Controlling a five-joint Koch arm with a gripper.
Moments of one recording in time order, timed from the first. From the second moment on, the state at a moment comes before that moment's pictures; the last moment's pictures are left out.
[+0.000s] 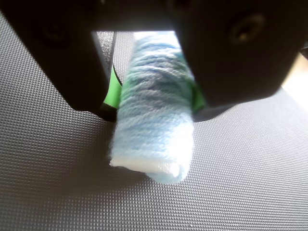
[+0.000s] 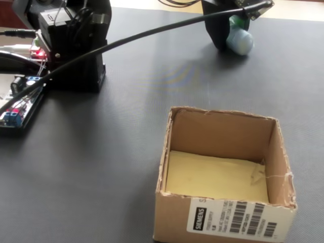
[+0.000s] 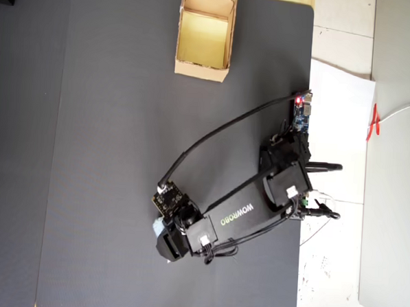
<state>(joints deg) -31.4 68.8 96.3 46.1 102.8</state>
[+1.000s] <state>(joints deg) -28.0 77.5 102.0 35.9 94.6</state>
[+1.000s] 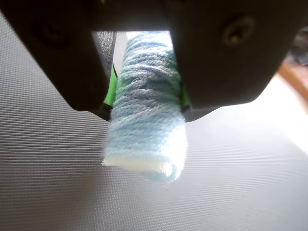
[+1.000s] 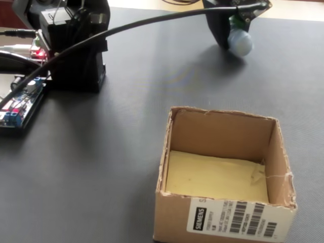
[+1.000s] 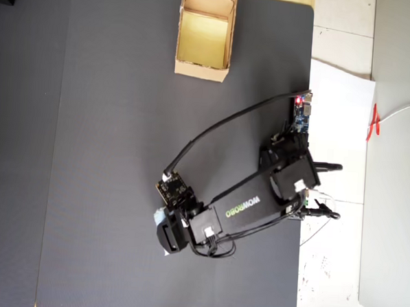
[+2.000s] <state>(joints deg) 7.0 118.6 131.1 17.1 88.0</state>
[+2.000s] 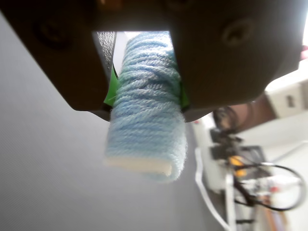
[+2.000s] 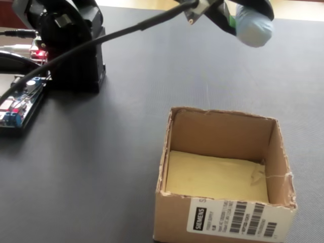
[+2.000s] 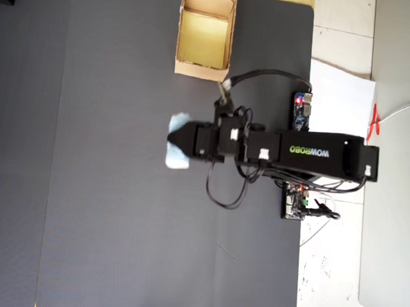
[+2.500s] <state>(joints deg) 36.7 123.5 133.9 6.0 75.8</state>
